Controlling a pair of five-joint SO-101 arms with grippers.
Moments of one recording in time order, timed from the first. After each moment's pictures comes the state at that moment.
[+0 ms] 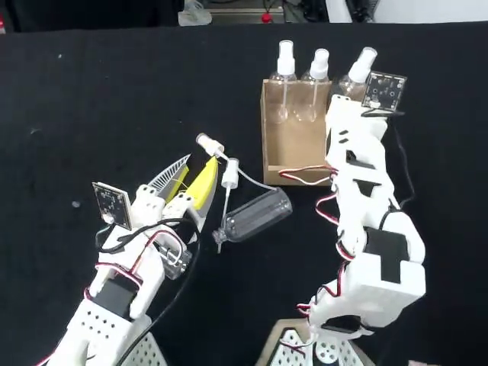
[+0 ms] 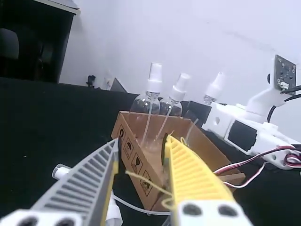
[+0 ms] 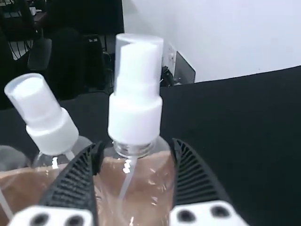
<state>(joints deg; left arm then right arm) 19.6 -91.0 96.5 1.8 18.9 11.5 9.6 39.5 -26.2 -0.9</state>
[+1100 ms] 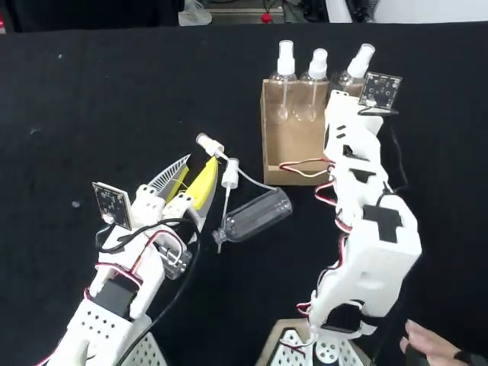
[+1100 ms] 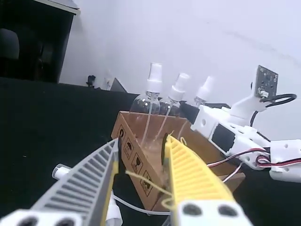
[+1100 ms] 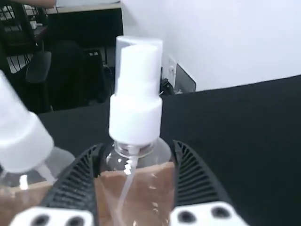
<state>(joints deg) 19.6 -91.0 96.5 1.8 18.9 11.6 24.8 28.4 -33.4 -1.2</state>
